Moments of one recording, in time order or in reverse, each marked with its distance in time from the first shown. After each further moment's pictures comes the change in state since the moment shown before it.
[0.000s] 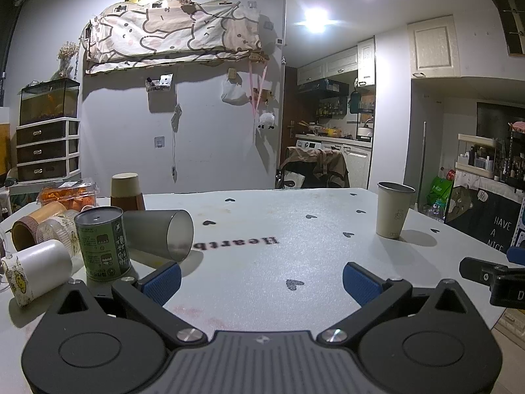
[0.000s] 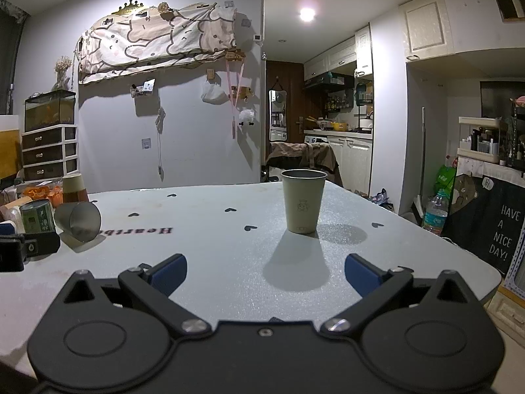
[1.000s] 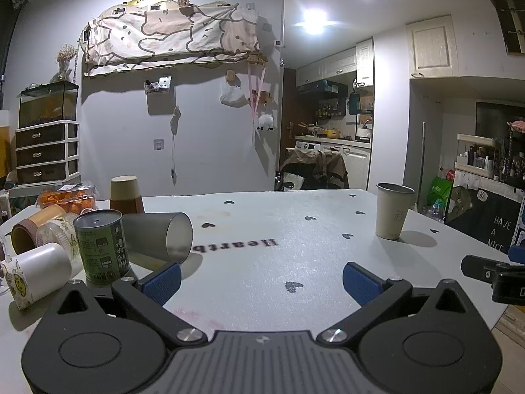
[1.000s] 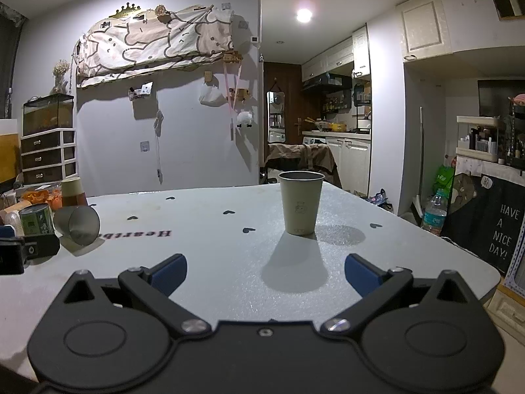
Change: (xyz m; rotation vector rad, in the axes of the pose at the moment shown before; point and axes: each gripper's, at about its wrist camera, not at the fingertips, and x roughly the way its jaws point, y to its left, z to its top) left arm 0.000 0.000 0.001 0.002 -0.004 -0.001; right arm -0.001 -0.003 -0.001 0.008 -0.004 -0.005
